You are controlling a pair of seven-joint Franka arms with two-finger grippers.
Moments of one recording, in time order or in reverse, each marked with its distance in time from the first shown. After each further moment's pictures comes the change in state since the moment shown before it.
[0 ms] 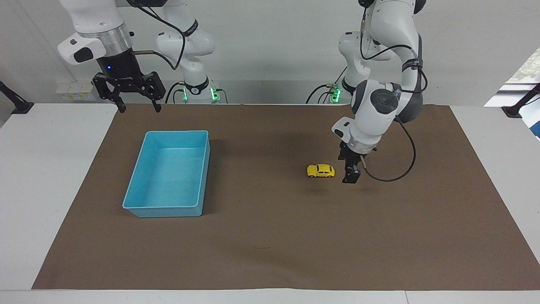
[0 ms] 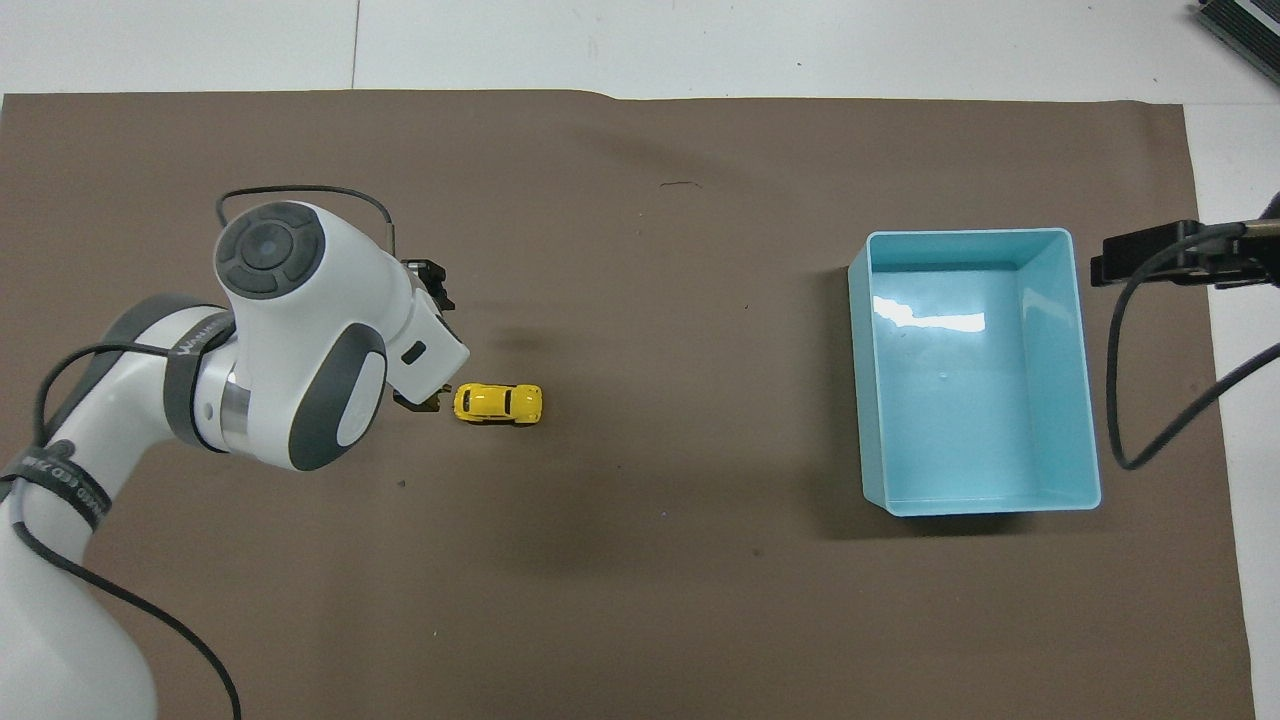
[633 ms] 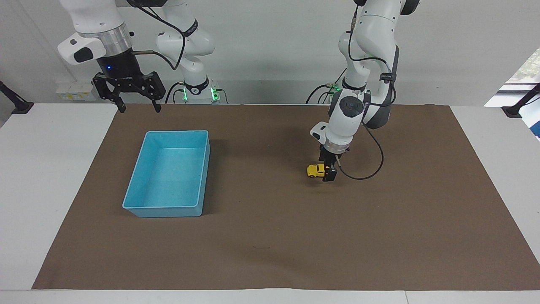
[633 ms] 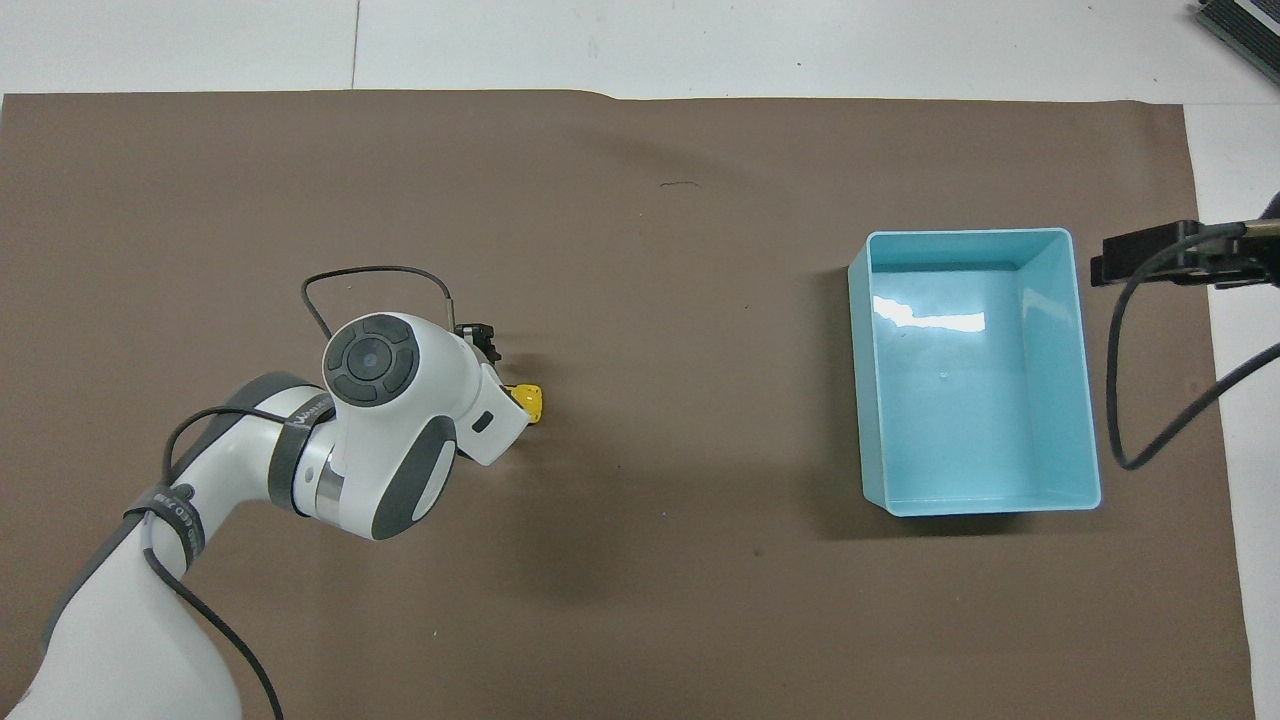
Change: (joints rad) left arm -0.085 0.001 0.000 -0.208 -0.001 0.252 -0.137; right arm 0.000 0.000 0.000 0.000 0.000 0.000 0.000
